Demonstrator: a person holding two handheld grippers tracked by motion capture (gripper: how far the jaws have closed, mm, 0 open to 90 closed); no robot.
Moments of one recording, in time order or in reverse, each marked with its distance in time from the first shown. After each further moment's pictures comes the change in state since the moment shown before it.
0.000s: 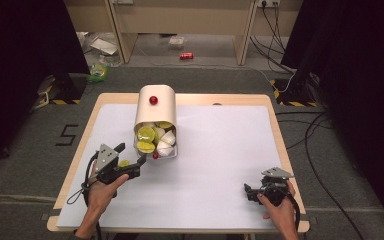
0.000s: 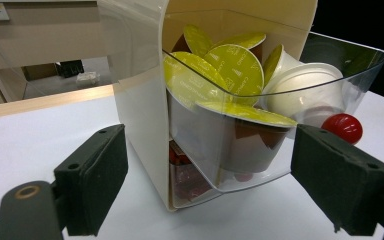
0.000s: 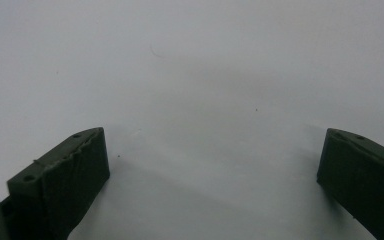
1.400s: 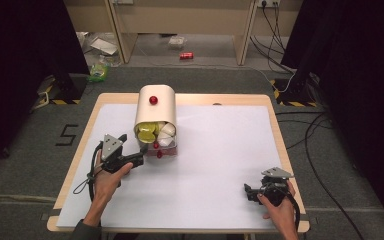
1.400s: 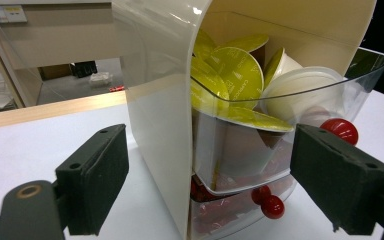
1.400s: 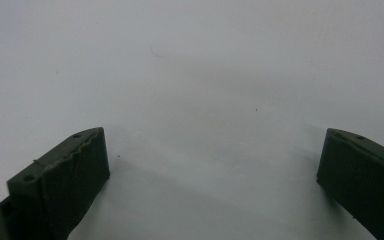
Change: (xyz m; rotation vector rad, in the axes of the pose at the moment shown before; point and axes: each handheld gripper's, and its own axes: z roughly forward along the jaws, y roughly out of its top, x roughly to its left) left arm 0.008 0.011 0.026 -0.001 0.048 -0.007; right arm 0.000 0.000 0.000 -0.001 -0.001 -0.001
